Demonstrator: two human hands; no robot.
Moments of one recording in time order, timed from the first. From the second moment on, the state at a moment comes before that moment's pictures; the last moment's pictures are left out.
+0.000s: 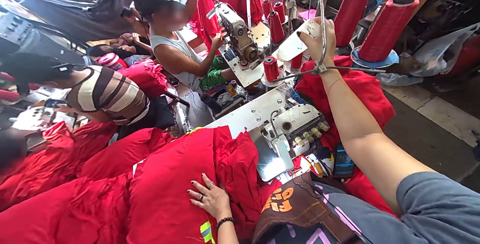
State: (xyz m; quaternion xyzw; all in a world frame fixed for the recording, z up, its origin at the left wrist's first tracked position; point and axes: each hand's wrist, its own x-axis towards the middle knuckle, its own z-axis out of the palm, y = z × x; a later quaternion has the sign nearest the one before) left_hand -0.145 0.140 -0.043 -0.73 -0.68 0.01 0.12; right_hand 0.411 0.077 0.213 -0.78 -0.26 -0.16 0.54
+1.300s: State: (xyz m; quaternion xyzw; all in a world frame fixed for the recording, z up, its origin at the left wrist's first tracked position) left_hand -0.146 0.141 -0.046 -0.73 -0.67 -0.01 0.12; right_hand 0.404 0.069 0.215 -0.81 -0.24 -0.13 0.52
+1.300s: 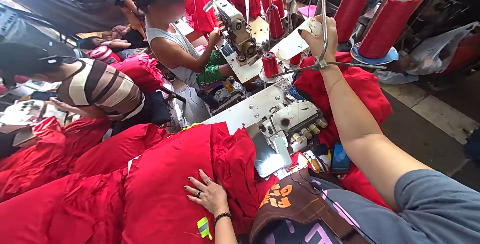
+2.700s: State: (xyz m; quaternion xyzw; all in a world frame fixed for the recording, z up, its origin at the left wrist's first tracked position) left_hand -0.147 0.140 -0.048 -0.73 -0.67 -0.04 0.10; right_hand 0.379 0.072 0.190 -0.77 -0.31 -0.20 0.52
